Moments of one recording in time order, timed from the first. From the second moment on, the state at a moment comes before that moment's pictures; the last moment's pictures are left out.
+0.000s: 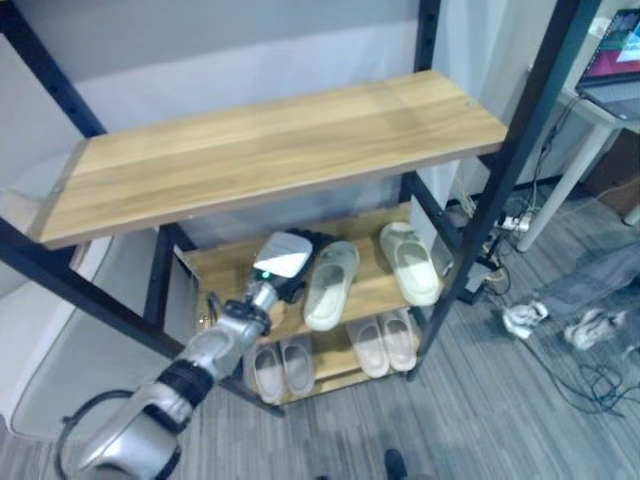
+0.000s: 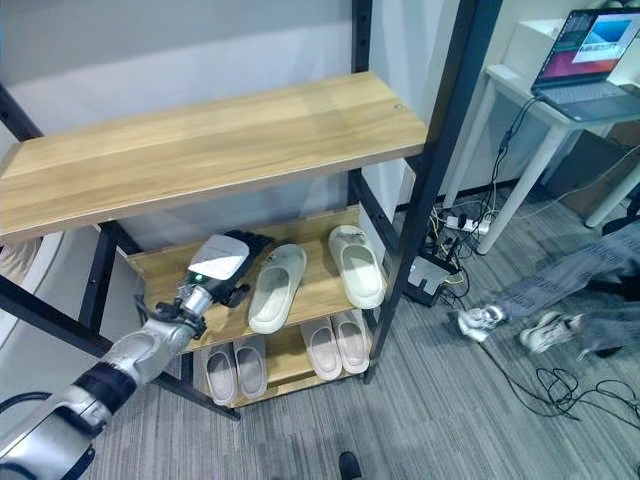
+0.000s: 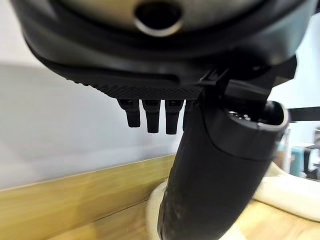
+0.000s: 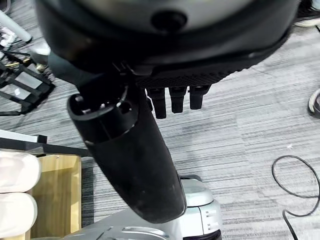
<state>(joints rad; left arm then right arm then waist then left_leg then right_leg) -0.62 0.53 -0.65 0.55 0.79 -0.08 0.37 0.19 -0.28 0.14 1.17 0.11 -0.17 -0.19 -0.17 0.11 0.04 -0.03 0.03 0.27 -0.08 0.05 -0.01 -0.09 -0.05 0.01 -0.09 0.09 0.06</state>
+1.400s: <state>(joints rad) -0.67 0.50 -0.58 0.44 0.69 -0.07 0.38 0.11 -0.28 0.14 1.10 0.14 -0.17 -0.22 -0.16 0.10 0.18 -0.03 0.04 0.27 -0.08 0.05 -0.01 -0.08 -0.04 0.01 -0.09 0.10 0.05</state>
